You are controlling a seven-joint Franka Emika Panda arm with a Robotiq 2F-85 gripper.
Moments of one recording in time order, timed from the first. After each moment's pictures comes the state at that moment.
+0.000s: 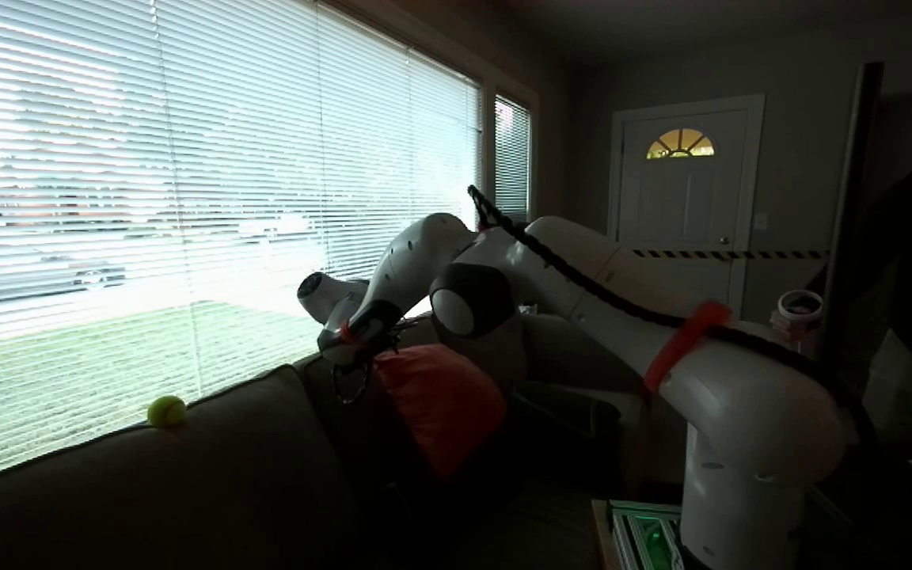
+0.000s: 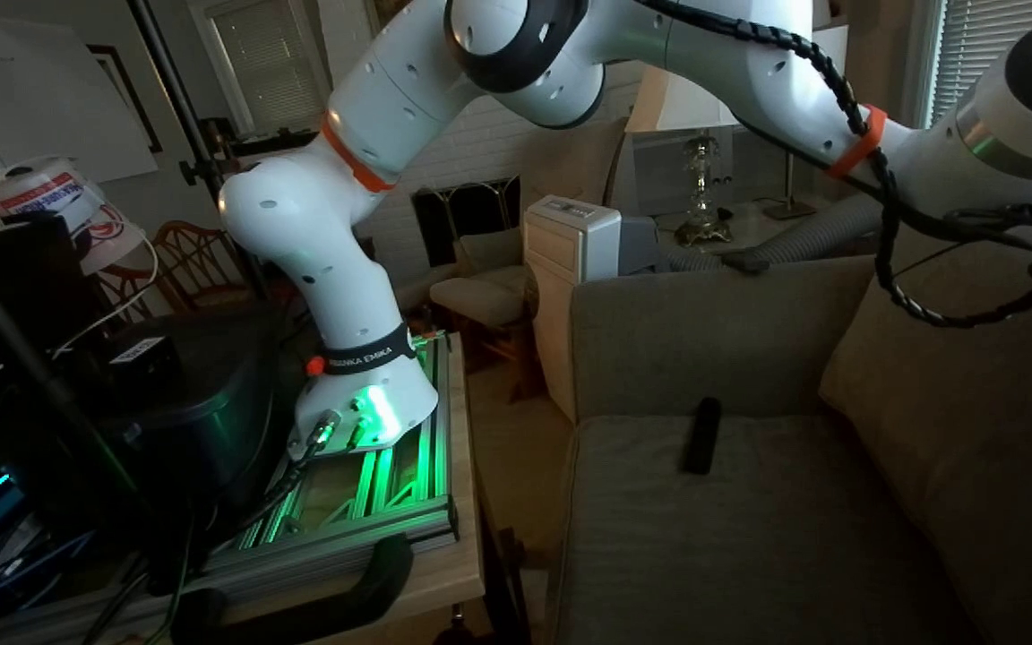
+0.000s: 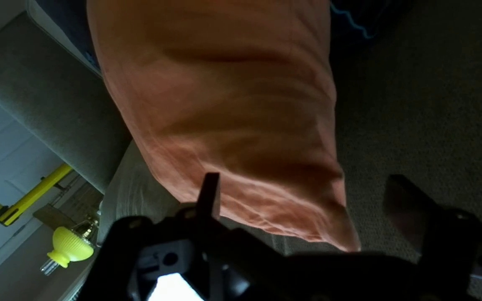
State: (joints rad) arm -0.32 1.03 -0.42 -1.08 -0.50 2.20 0.82
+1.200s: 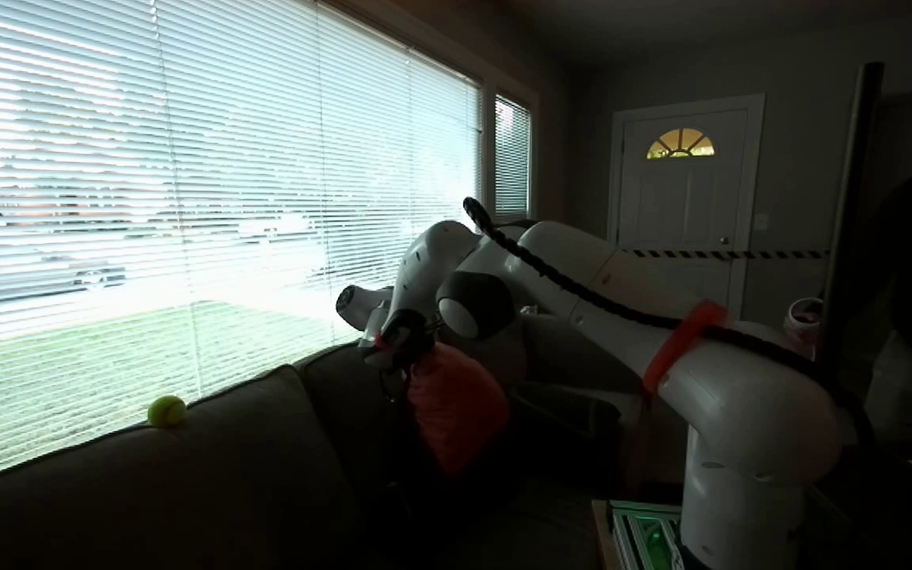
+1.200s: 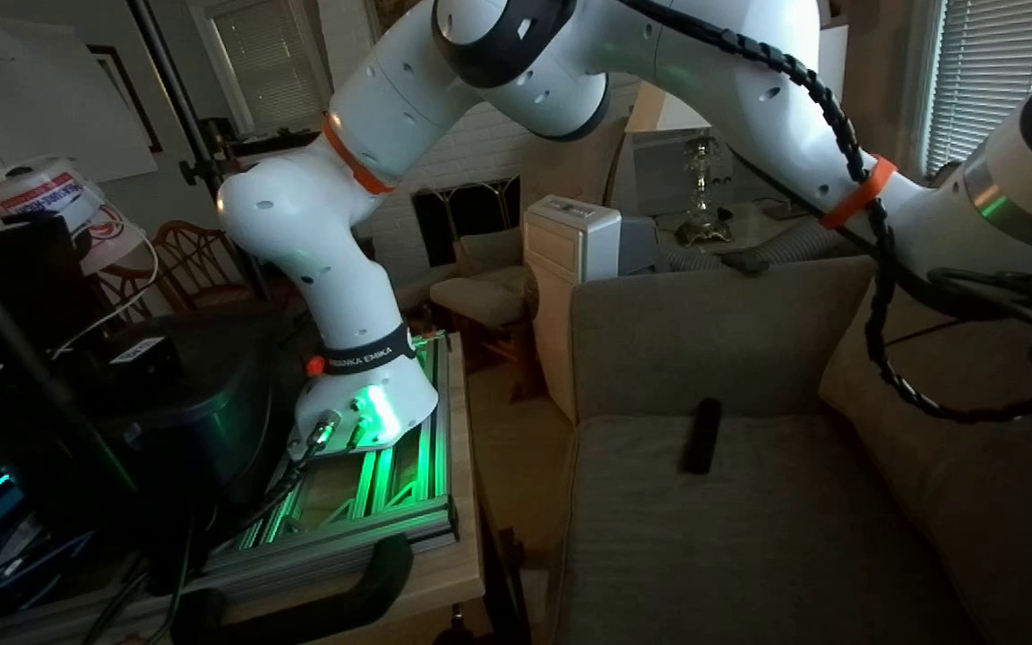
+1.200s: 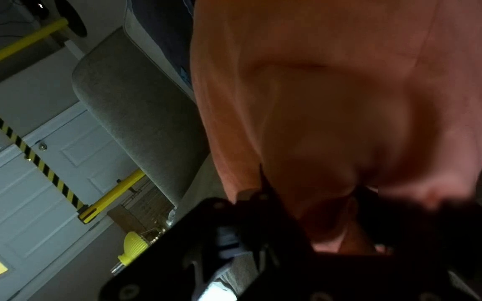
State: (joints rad) arm -0.34 1.05 -0.56 -1.16 -0.53 2.20 0.82
